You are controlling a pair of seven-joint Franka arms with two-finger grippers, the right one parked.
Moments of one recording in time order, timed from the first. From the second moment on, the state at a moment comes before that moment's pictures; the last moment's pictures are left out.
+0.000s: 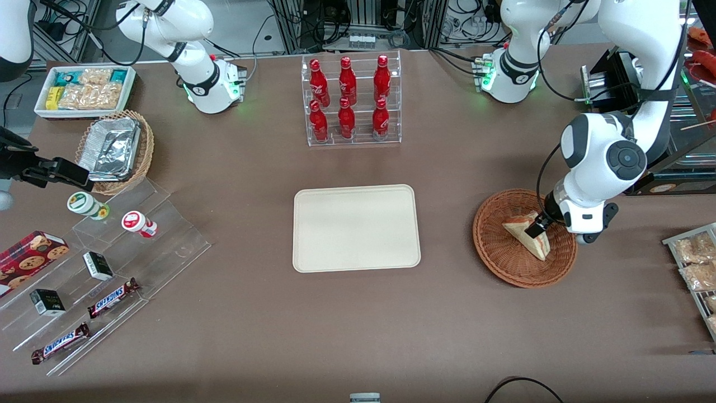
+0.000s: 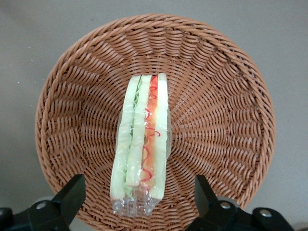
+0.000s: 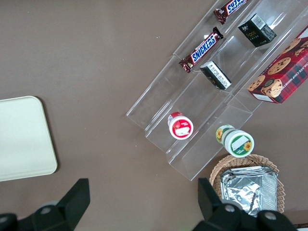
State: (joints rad) arm 0.04 0.19 -0.13 -2.19 0.00 2.38 -0.87
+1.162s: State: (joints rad) arm 0.04 0.27 -0.14 -2.18 0.00 2.35 -0.90
